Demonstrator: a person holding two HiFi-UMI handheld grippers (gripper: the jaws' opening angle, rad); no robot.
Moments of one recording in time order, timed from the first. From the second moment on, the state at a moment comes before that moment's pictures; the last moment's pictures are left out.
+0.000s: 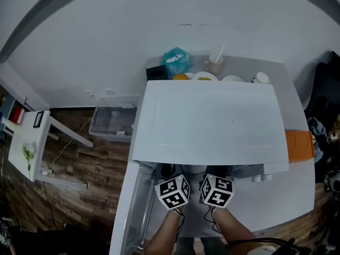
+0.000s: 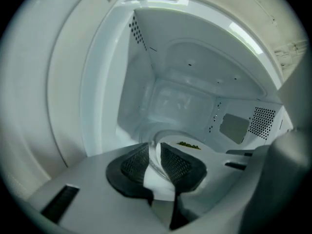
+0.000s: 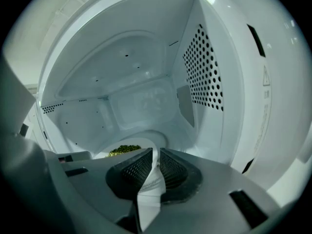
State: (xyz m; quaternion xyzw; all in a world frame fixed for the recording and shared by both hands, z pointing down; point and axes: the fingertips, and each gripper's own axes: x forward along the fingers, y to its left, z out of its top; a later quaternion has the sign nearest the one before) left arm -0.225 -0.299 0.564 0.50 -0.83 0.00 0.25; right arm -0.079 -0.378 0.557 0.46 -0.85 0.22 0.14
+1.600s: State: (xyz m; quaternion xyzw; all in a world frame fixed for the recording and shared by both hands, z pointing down) left arm -0.104 -0.208 0.471 0.57 -0.79 0.03 0.21; right arm -0.029 -0.254 0.480 0.33 -0.92 0.14 0.17
